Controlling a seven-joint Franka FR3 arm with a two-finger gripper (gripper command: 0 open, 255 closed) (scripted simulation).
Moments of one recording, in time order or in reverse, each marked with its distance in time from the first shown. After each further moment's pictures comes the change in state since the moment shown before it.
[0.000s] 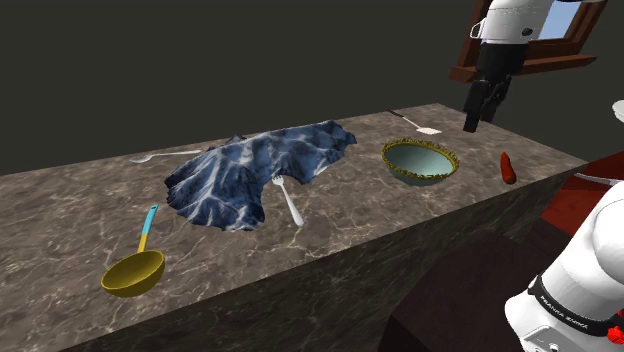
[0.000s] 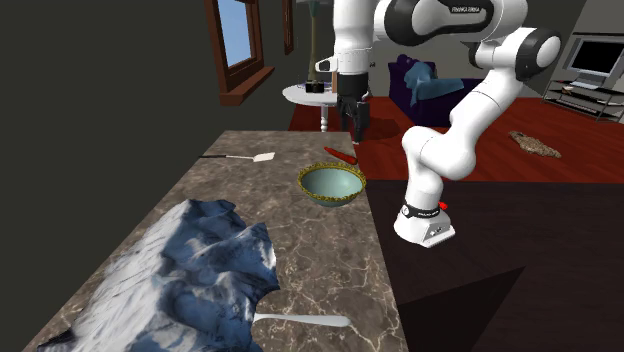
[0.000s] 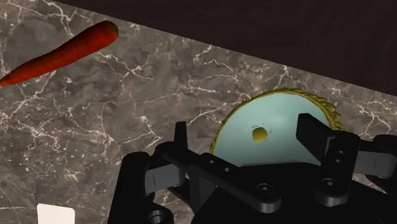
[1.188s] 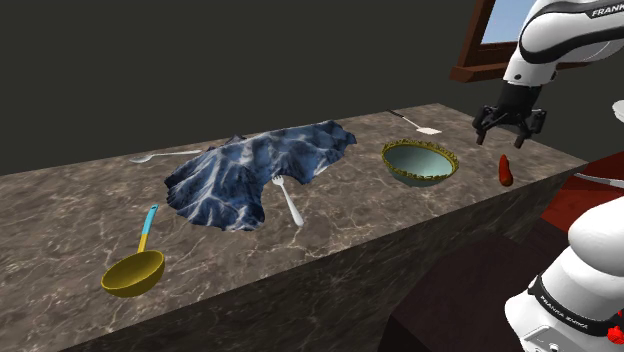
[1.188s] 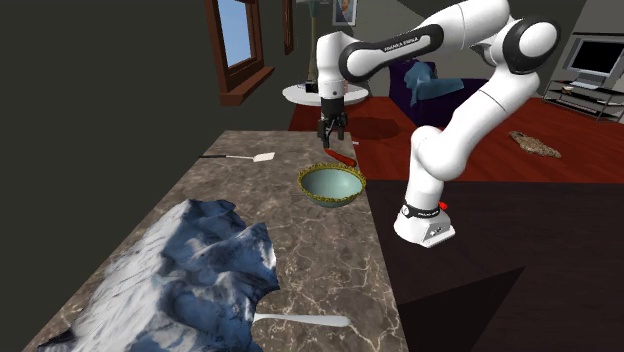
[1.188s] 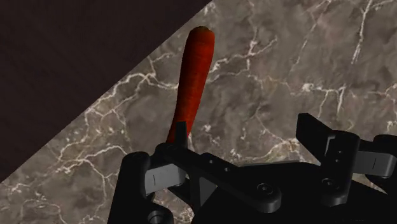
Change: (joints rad) arm -0.391 0.128 -0.169 -0.162 -0.097 0.271 0.442
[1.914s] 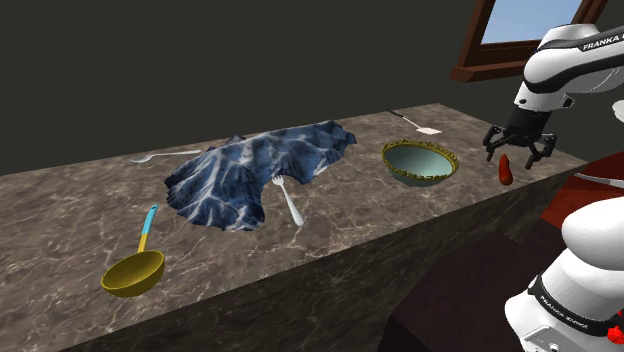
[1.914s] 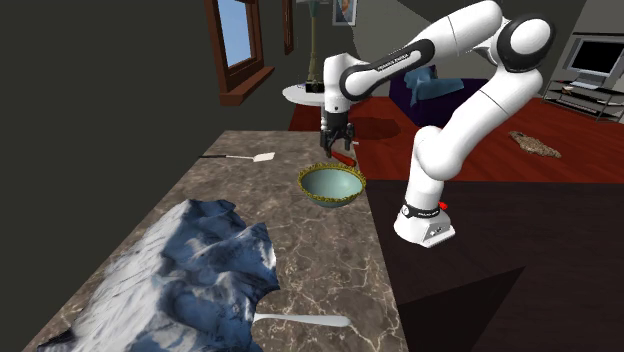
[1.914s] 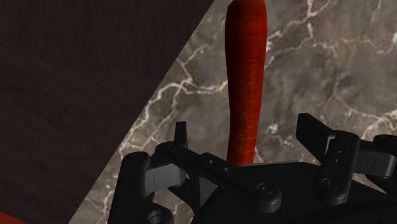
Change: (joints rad) arm -0.124 0.030 -0.055 -0.130 -0.036 0.158 0.145
